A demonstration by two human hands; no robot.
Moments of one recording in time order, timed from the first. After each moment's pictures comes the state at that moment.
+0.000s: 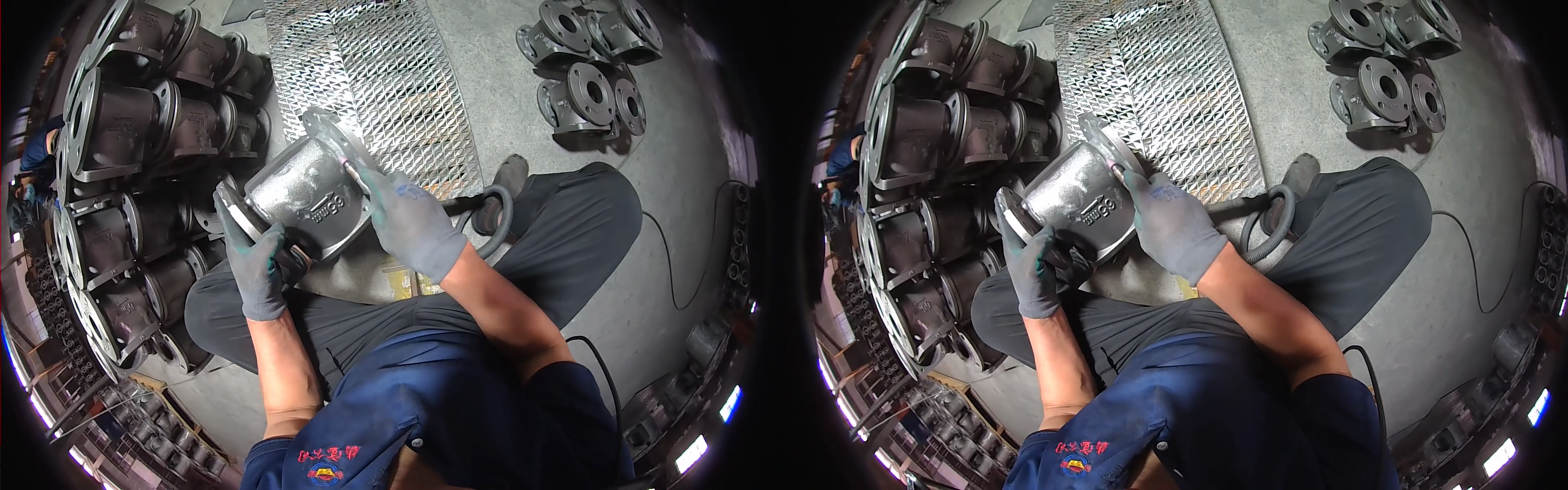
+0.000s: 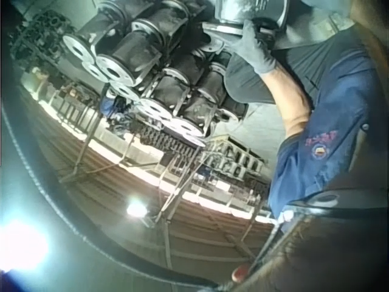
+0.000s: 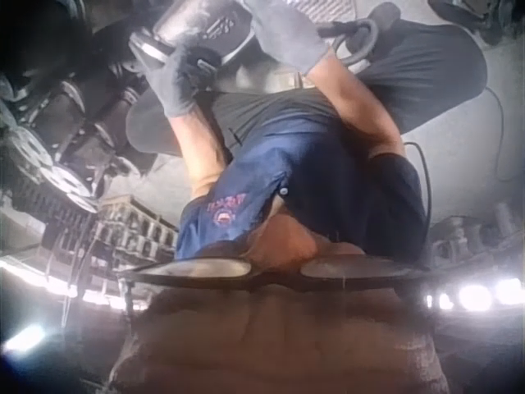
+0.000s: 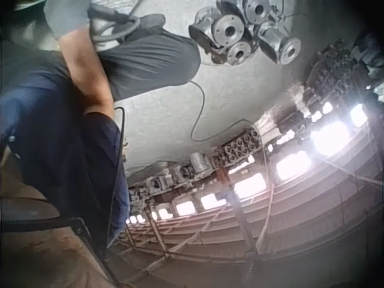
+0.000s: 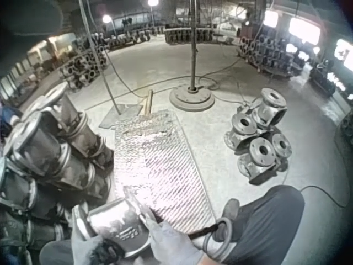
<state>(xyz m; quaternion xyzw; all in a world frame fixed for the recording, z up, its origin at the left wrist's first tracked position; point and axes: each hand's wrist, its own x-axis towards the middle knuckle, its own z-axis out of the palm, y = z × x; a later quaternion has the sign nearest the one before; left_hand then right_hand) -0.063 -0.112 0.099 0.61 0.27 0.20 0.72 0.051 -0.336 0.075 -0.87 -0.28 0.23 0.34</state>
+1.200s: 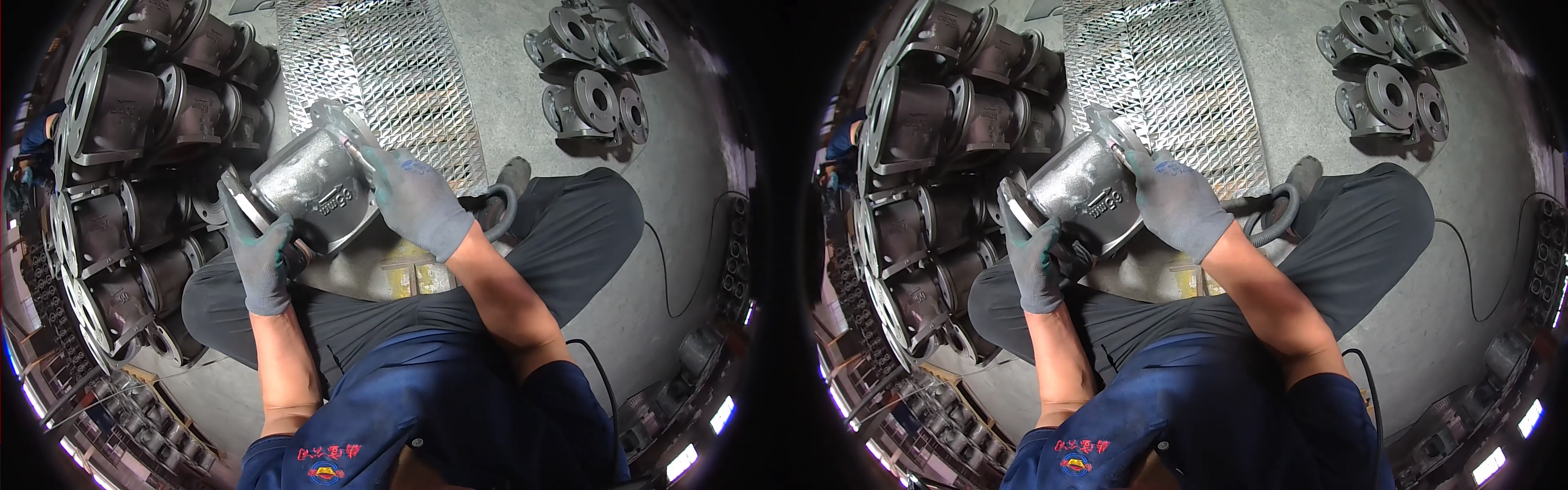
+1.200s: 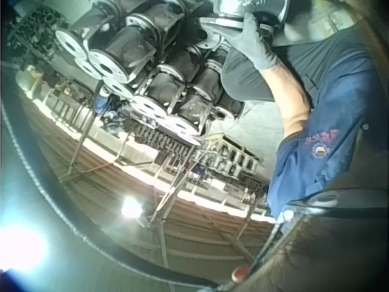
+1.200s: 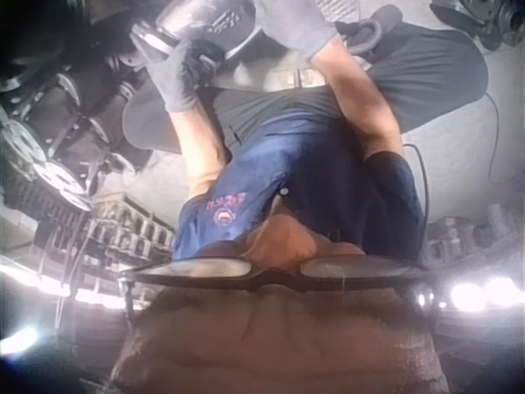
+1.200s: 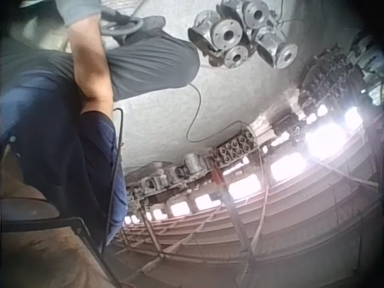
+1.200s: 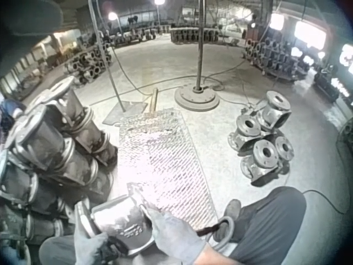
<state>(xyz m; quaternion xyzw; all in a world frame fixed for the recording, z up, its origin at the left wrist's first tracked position) -0.066 -0.108 0.095 0.68 0.28 0.19 0.65 0.069 -0.326 0.053 -0.87 -0.30 0.15 0.35</state>
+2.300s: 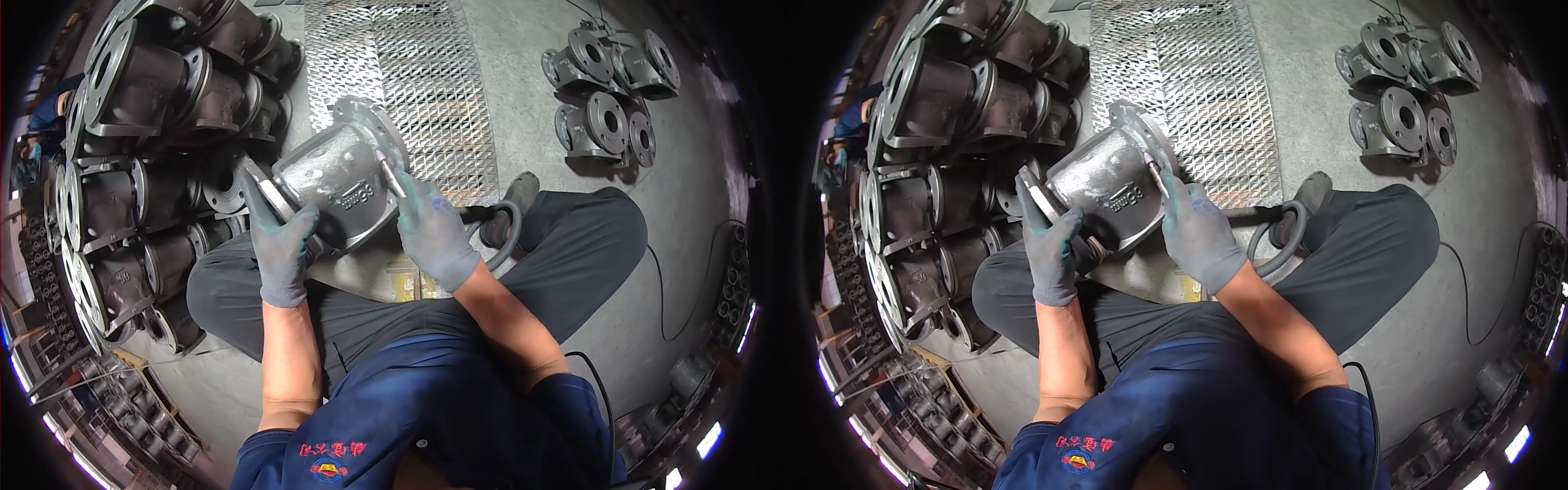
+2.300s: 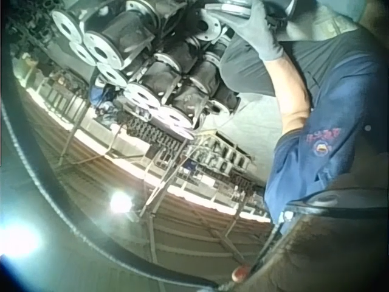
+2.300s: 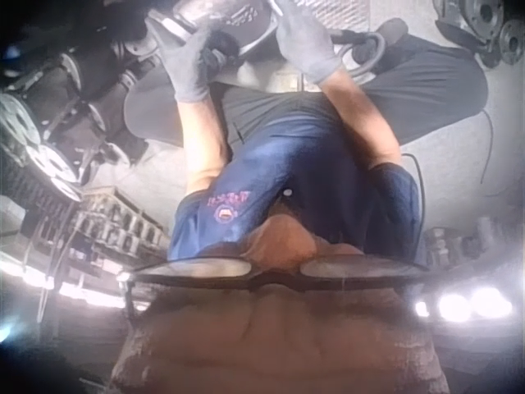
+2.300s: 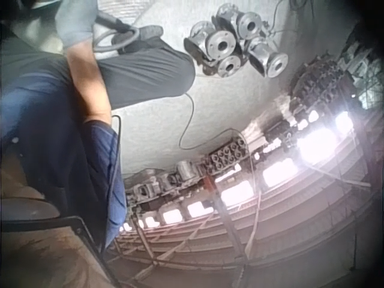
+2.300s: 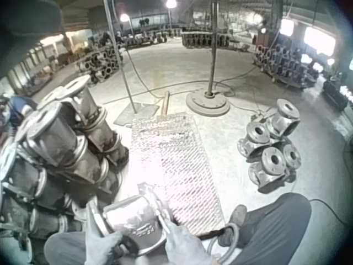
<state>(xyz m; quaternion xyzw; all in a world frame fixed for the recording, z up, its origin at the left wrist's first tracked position) -0.065 -0.122 0.106 0.62 0.29 0.18 0.71 0.025 -0.337 0.051 -0.87 -0.23 0.23 0.38</state>
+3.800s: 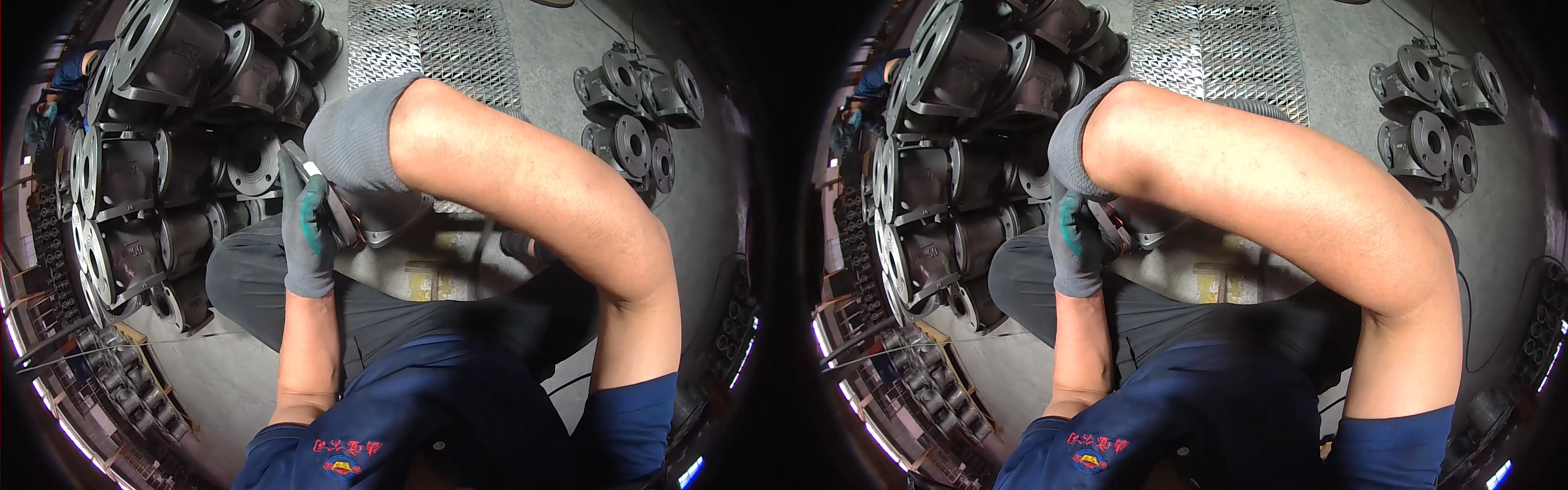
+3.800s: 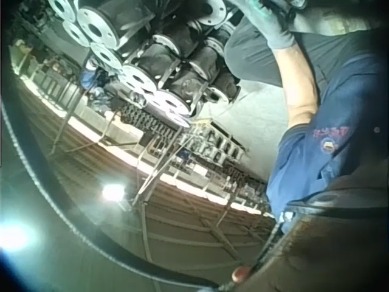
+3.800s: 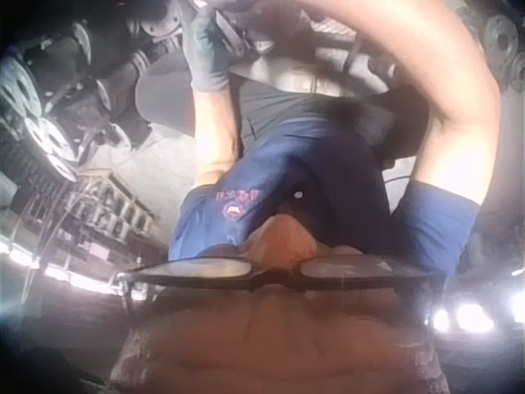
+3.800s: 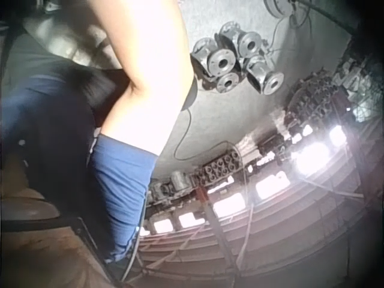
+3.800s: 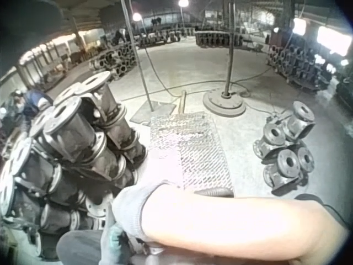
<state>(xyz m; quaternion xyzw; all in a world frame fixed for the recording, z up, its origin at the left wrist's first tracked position) -0.073 -0.098 0.083 0.63 0.24 0.21 0.71 0.130 -0.172 0.214 -0.64 -0.72 0.27 -0.02</state>
